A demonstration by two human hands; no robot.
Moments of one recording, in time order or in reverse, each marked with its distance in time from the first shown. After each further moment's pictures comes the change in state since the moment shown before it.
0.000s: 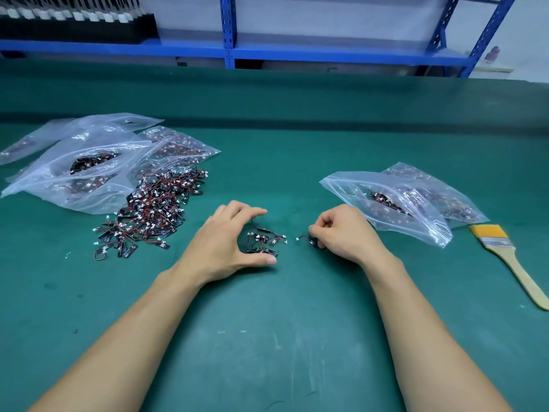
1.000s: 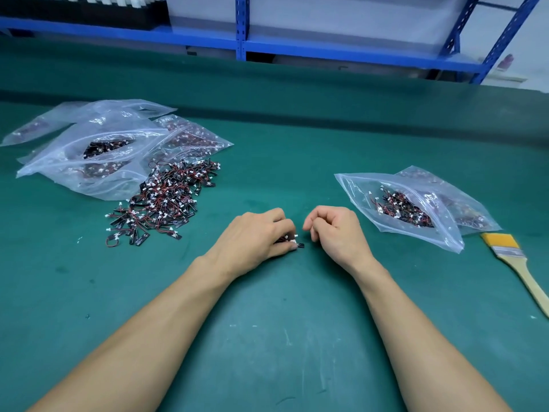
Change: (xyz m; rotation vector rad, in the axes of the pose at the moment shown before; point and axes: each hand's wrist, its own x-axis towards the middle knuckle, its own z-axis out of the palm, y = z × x) left_hand 0.012 0.023 0.009 0.232 -0.069 0.176; right_hand -0.005 -0.024 0.032 0.393 0.106 -0.176
